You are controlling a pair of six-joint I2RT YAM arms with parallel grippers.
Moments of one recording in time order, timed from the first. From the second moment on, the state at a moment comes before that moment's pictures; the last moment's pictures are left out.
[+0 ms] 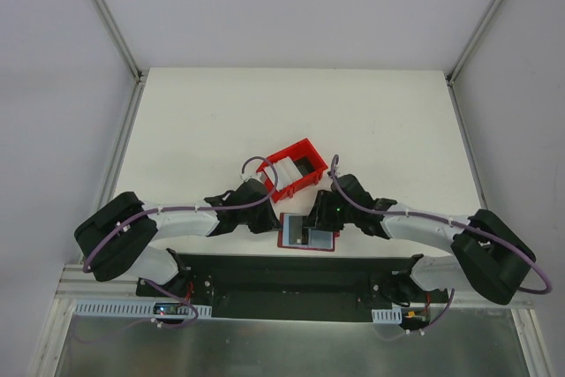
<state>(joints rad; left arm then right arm) -0.88 1.40 0.49 0.01 0.07 -1.05 0.82 1.32 0.47 0.00 -0.21 0.92</state>
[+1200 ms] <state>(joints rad) -0.88 1.27 0.40 -0.02 0.01 -1.08 0.88 1.27 0.73 -0.32 -0.15 0.76</state>
